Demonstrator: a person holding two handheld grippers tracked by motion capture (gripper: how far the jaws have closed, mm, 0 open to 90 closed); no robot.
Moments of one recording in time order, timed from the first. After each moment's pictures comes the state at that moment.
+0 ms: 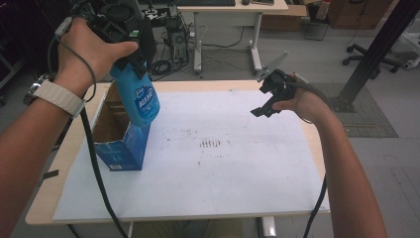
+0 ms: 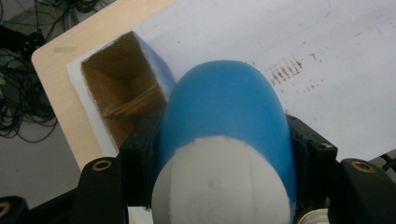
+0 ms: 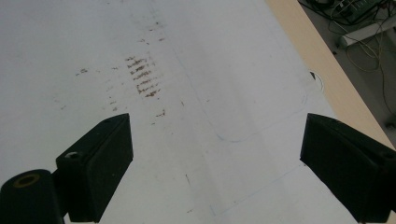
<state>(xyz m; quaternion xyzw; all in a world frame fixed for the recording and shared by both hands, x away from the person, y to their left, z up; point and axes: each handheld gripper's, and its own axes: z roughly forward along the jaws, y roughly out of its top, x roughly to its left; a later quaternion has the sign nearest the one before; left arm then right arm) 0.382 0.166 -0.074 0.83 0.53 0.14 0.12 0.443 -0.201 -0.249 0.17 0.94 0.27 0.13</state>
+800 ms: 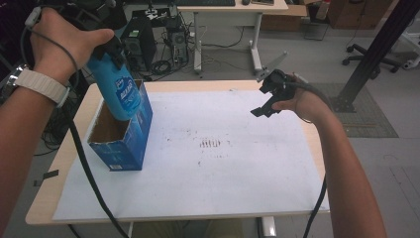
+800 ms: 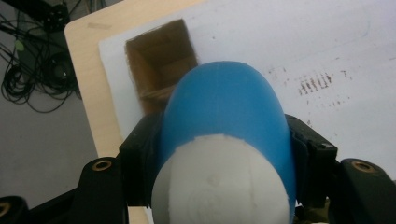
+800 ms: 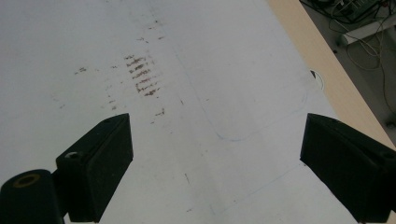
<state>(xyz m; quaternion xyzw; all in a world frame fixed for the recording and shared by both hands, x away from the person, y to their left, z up) 0.391 0.206 -0.064 0.78 0.59 0.15 0.11 0.444 -0.201 -0.250 0.17 0.94 0.27 0.13</state>
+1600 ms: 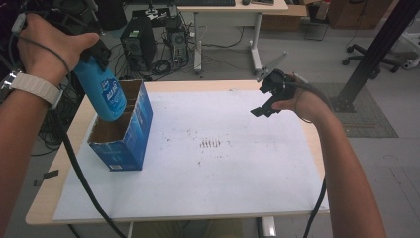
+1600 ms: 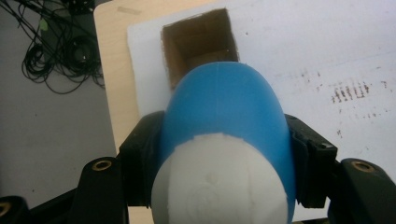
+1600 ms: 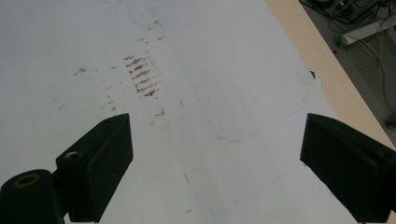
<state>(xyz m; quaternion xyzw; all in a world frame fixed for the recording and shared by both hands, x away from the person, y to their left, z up) 0.396 0.238 -0.077 0.75 0.63 0.17 0.09 0.445 -0.201 -0.251 0.17 0.94 0.27 0.13</state>
